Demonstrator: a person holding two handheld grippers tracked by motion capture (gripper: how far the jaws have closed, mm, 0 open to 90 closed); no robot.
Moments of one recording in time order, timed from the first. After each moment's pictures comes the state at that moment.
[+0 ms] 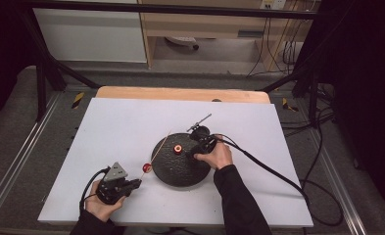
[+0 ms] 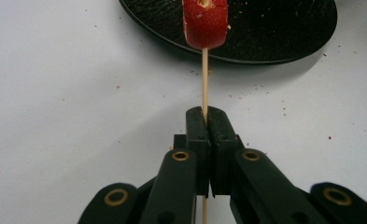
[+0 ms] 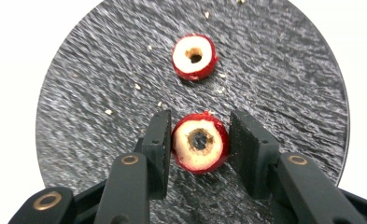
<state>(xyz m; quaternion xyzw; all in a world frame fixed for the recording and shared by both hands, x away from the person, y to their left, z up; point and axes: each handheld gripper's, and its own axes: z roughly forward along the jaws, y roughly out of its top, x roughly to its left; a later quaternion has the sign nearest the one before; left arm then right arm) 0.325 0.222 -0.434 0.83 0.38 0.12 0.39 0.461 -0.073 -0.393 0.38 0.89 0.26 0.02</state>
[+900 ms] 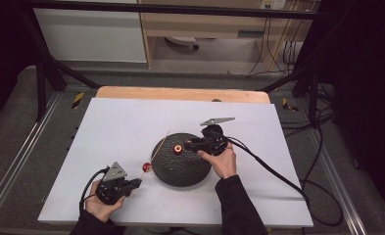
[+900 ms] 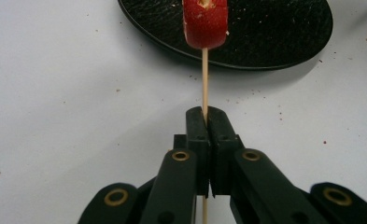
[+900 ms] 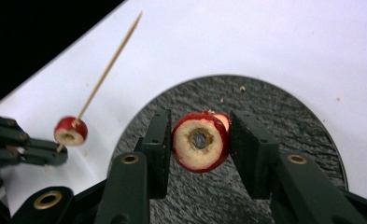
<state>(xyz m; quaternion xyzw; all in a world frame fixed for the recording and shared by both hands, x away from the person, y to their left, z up) 0.323 0.221 -0.432 0.83 0.38 0.12 0.39 0.434 -0.098 -0.368 0.41 0.79 0.45 0.04</state>
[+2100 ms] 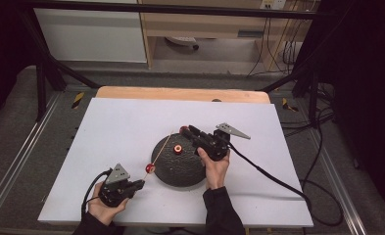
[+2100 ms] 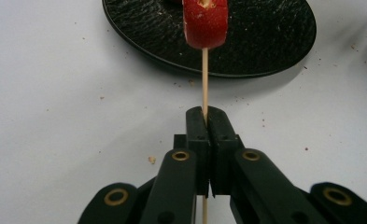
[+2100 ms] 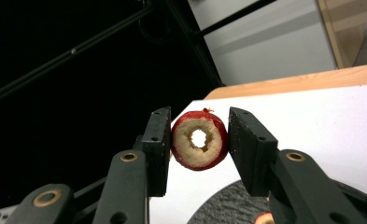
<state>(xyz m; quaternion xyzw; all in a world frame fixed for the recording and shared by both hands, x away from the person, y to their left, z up) 0.316 0.211 -0.430 0.82 0.38 0.12 0.40 0.415 -0.100 -0.382 0.43 0.59 0.68 0.06</state>
